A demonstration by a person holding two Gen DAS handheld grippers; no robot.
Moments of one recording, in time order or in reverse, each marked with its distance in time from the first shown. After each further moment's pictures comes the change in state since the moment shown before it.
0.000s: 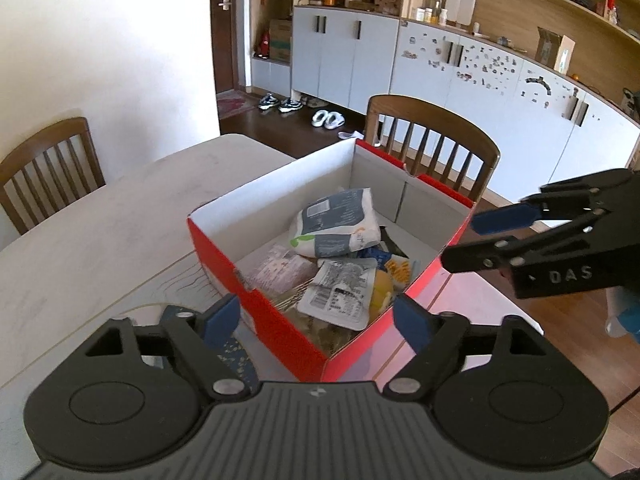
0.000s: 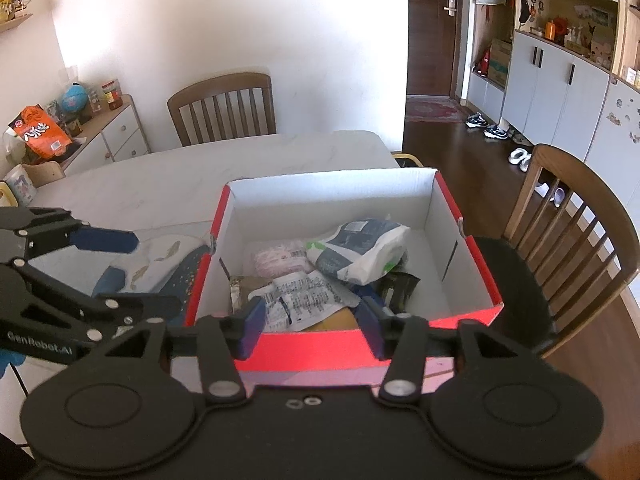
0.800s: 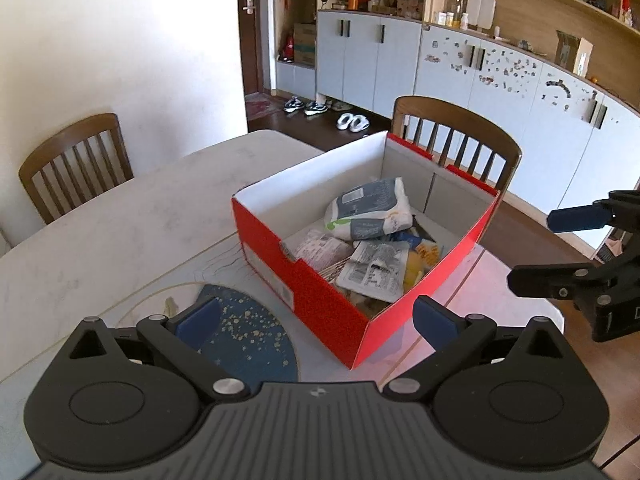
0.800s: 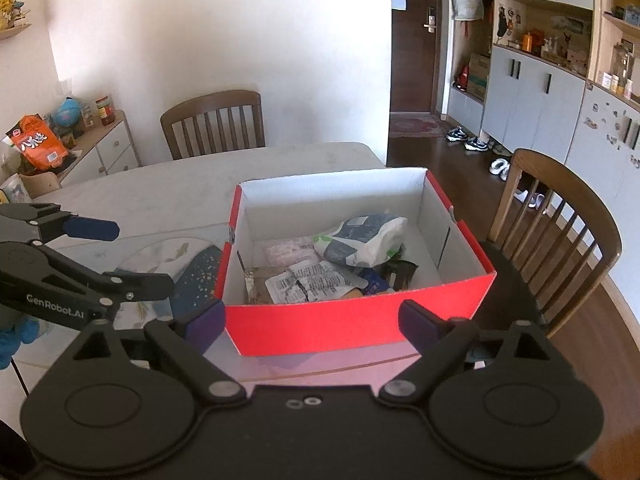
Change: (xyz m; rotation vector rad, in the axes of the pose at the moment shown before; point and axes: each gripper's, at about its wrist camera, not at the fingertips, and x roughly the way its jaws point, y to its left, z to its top) left arm -0.019 0.016 -0.027 -0.013 -0.010 0.077; right arm -0.027 0.031 -0.033 0.031 -0.067 -0.057
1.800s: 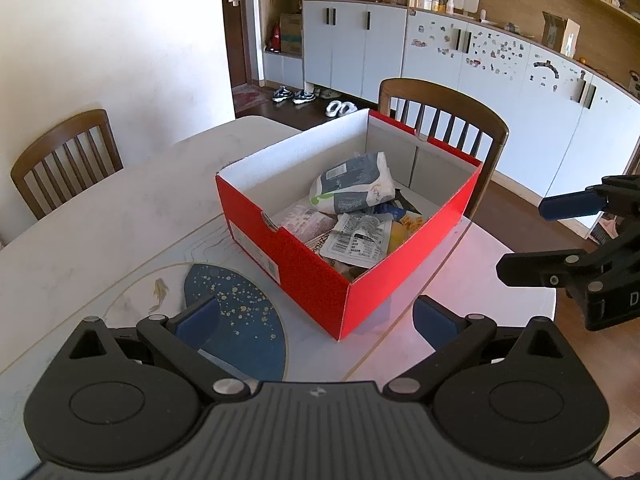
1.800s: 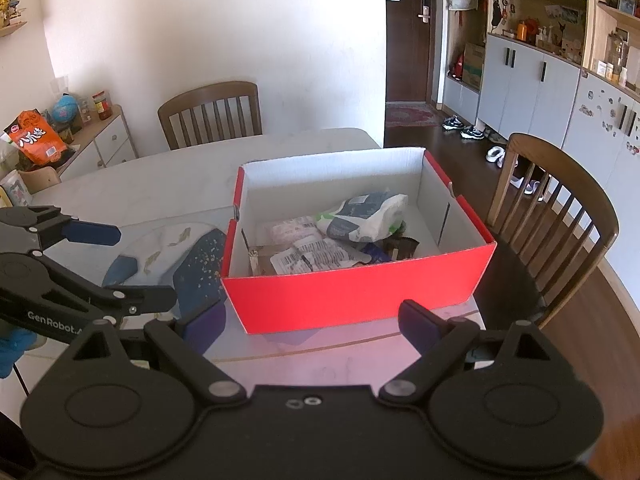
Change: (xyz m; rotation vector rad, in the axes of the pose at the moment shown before) left arm -0.004 -0.011 -0.018 0.037 0.028 -0.029; right arm -0.005 0.007 -0.019 0.018 0.022 -0.007
